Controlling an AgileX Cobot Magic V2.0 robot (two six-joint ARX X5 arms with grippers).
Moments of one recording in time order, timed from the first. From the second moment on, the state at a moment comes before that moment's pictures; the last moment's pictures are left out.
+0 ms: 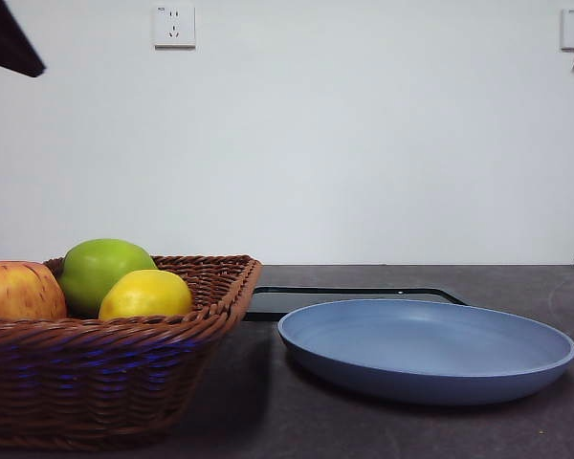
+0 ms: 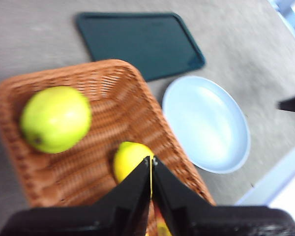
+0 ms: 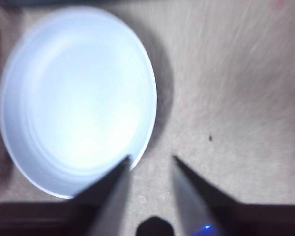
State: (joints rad) left arm -0.18 0.95 0.91 -0.71 0.53 -0.08; right arm 0.10 1.10 0.74 -0.75 -0.33 0.13
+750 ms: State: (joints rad) left arm -0.28 1.03 0.91 -0.66 0.52 -0.15; right arm 0.17 1.48 0.74 -0.51 -0.42 0.15
